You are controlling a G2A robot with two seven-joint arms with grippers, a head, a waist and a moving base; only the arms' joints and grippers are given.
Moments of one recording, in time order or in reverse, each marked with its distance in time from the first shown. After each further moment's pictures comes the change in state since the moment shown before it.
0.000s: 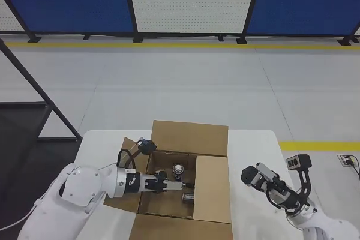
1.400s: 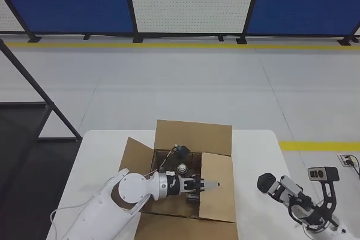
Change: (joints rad) left arm -0.134 -0.182 0.343 0.255 -0.109 -0.121 0.319; right arm -0.130 0.076 0.079 -0.071 0.175 -0.130 0.045
